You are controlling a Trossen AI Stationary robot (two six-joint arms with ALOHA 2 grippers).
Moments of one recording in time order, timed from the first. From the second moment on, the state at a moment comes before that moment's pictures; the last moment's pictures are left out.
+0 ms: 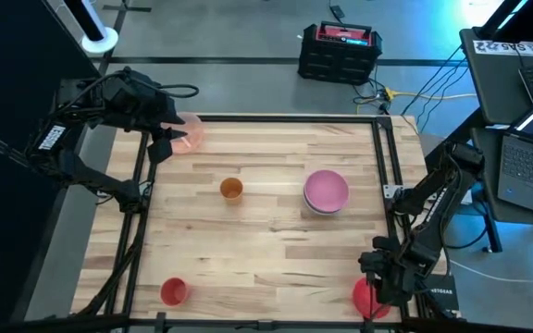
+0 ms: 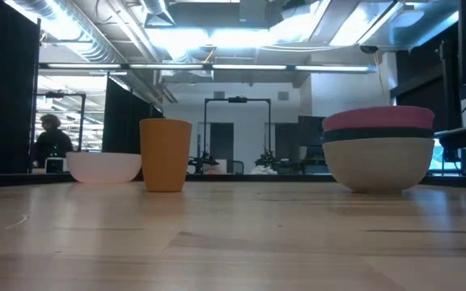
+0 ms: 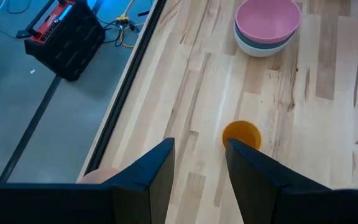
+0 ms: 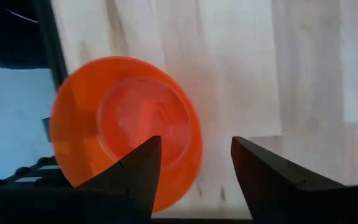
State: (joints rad) left arm 0.30 1.31 2.03 -1.55 -0.12 0.10; right arm 1.10 1.36 0.85 -0.76 0.03 1.25
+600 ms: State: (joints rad) left arm 0.30 1.31 2.03 -1.55 -0.12 0.11; right arm 1.07 1.41 0.78 -0.64 -0.02 1.28
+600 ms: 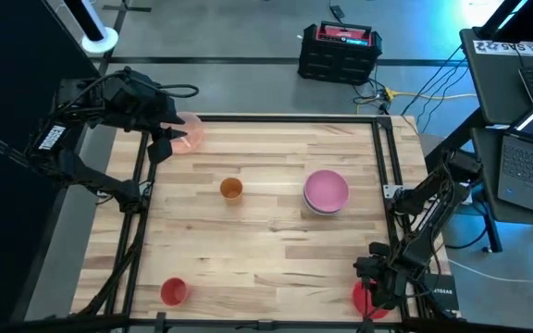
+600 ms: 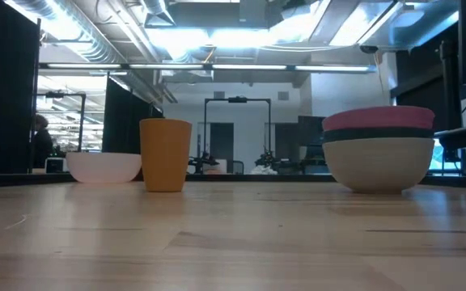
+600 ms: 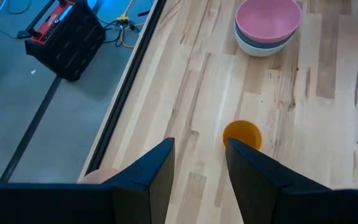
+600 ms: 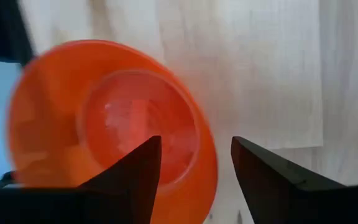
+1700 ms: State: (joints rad) left arm 0.30 1.31 2.03 -1.53 -0.12 0.12; right arm 0.13 1.29 1.05 -1.01 0.08 0.45
